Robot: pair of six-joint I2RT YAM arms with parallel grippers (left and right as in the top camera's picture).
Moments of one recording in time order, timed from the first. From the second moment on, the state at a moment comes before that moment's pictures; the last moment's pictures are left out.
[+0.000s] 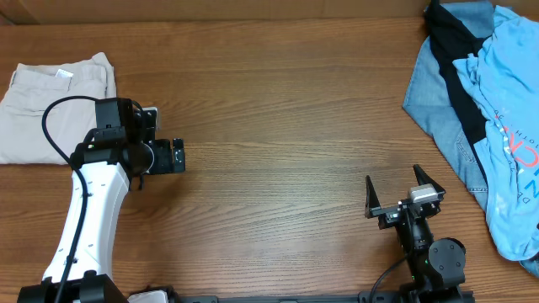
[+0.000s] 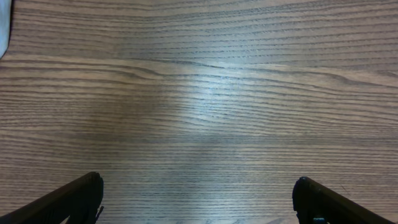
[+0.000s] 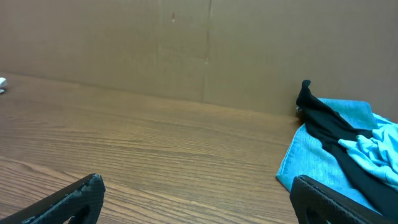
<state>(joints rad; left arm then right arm) 0.13 1.43 1.02 -0.79 0.13 0.03 0.18 0.01 0.02 -0.04 -0.02 -0.08</state>
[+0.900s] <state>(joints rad) 0.13 1.38 1.01 -0.81 0.13 0.03 0.18 0.01 0.02 -0.04 -0.02 -0.08</state>
